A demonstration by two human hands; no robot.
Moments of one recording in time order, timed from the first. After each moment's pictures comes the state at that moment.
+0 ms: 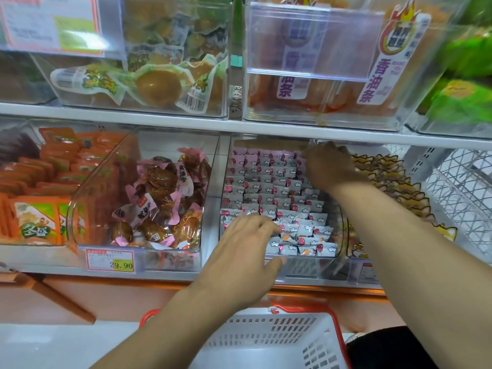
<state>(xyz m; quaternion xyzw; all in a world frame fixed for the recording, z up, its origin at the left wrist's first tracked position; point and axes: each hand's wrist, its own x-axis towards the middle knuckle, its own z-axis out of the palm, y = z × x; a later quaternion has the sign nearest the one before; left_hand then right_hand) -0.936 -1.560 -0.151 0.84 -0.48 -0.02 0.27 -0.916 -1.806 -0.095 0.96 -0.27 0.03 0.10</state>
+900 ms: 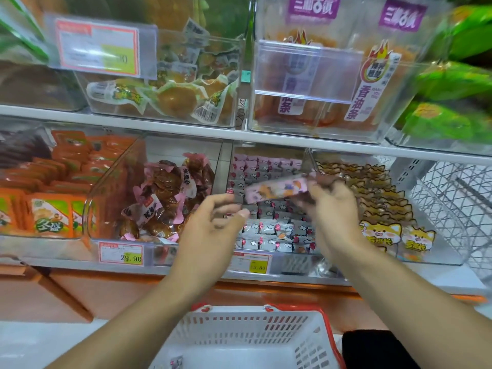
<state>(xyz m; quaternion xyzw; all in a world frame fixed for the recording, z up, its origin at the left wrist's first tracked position) -0.931 -1.524 -0.117 0.72 -0.19 -0.14 0.65 -0.995 -1.710 -0.095 0.57 -0.30 0.32 -0.70</state>
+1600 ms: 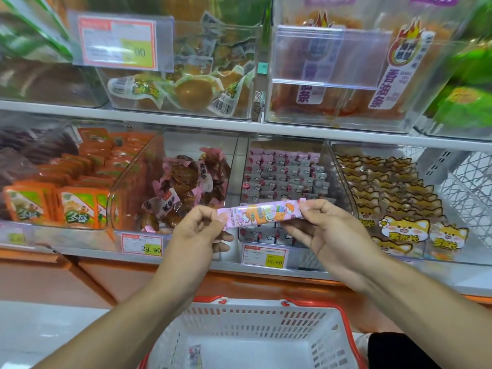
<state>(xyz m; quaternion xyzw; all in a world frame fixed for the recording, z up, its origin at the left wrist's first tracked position) -0.919 -1.485 -0.140 0.67 -0.12 -0.19 0.71 -1.015 -1.688 -0.115 0.46 -0.25 0.13 -0.84</state>
